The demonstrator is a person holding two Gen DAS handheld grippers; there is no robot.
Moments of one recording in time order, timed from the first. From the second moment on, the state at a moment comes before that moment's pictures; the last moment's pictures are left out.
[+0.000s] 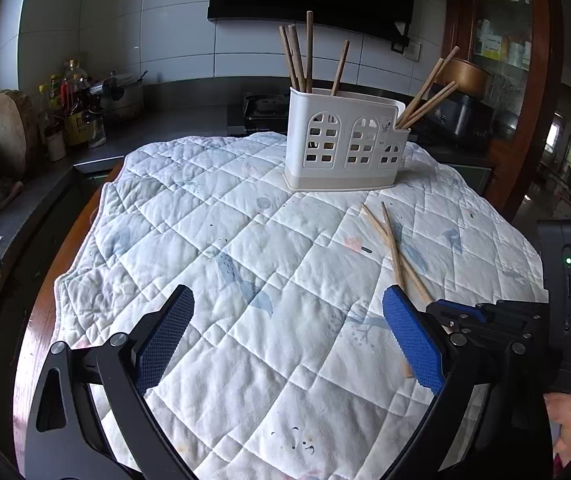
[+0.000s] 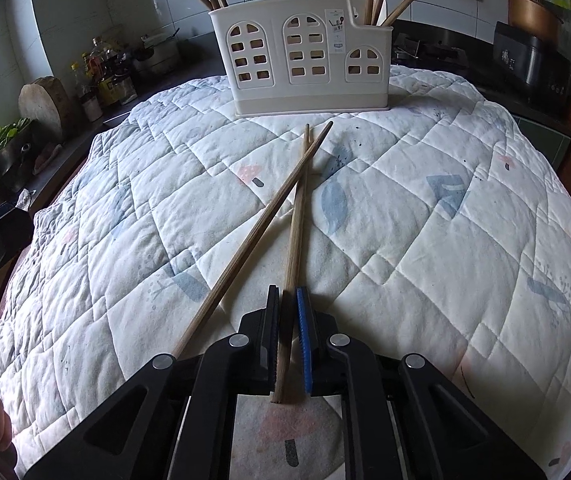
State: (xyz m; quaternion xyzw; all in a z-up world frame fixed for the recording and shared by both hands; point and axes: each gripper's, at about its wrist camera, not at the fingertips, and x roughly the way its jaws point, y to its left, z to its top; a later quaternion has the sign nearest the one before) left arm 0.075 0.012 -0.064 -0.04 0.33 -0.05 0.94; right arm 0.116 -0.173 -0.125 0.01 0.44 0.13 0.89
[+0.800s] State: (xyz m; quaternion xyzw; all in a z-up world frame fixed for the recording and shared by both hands) left arm 0.106 -0.060 -0.115 -0.02 0.41 -0.19 0.89; right arm 0.116 -0.205 -0.126 0.05 0.45 0.18 0.88
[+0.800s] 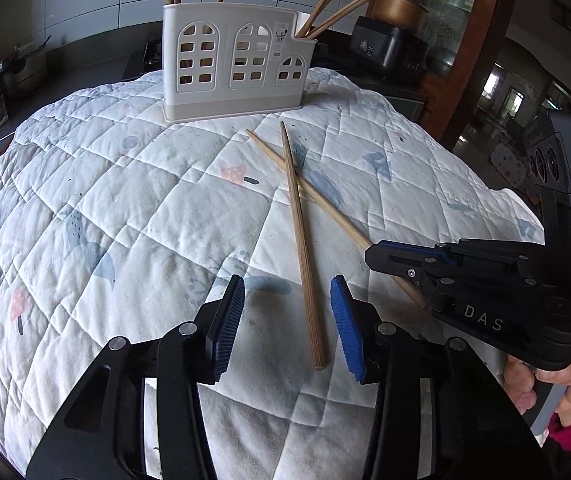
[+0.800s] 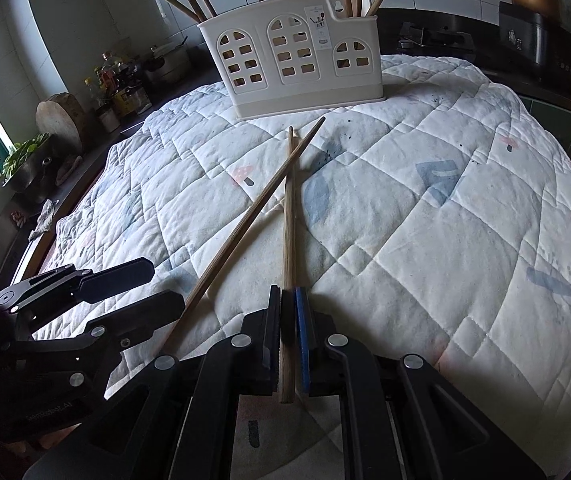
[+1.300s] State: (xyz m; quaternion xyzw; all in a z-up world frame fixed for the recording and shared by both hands) left arm 0.120 -0.086 -0.125 0.02 0.43 -0.19 0.88; right arm 0.113 -0.217 -0.126 0.07 0.45 0.18 0.87
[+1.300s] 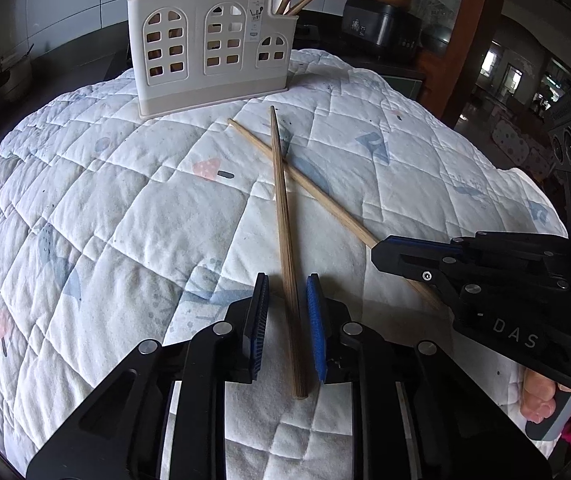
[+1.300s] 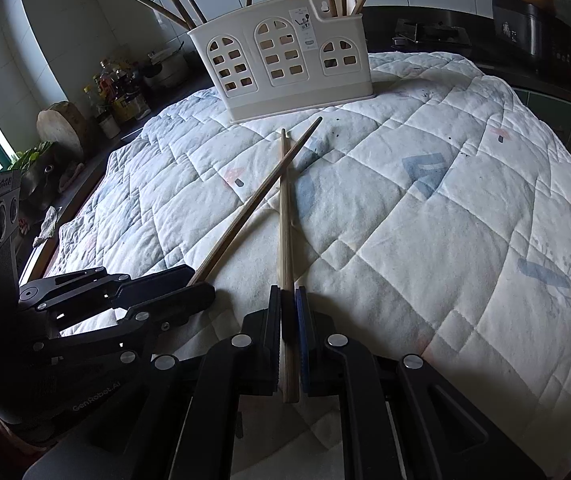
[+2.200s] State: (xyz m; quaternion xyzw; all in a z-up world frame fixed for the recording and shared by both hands) left arm 0.101 -0.035 -0.047 -0.04 0.32 -0.16 0.93; right arm 0.089 -0.226 -0.043 0.02 0.33 0.15 0.93
